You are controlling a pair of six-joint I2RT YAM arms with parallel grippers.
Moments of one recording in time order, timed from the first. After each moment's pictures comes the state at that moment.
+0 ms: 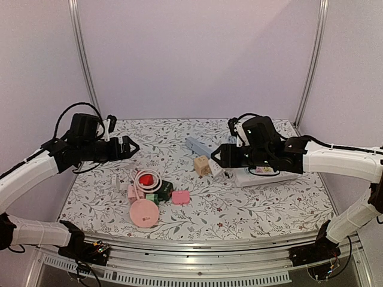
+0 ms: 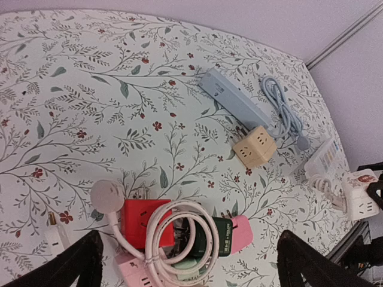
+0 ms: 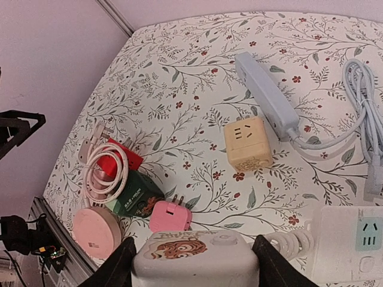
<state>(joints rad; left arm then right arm) -0.43 1.09 0.87 -0.42 0.10 -0.46 0.90 1.44 1.08 -0.22 0.11 0.56</state>
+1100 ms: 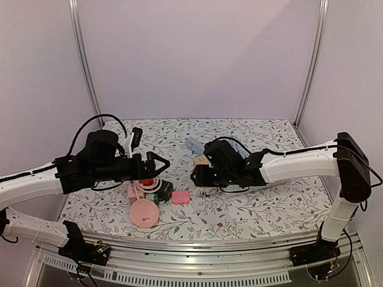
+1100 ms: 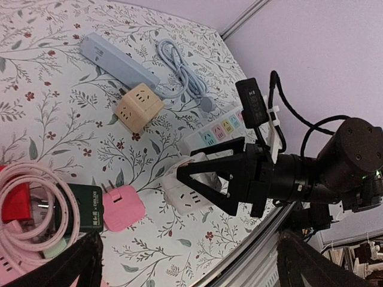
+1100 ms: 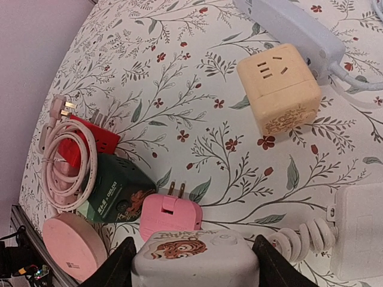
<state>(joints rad) -0.86 1.04 0.76 -0.18 0.04 -0.73 1.03 1.78 1.16 -0.14 0.20 0.76</state>
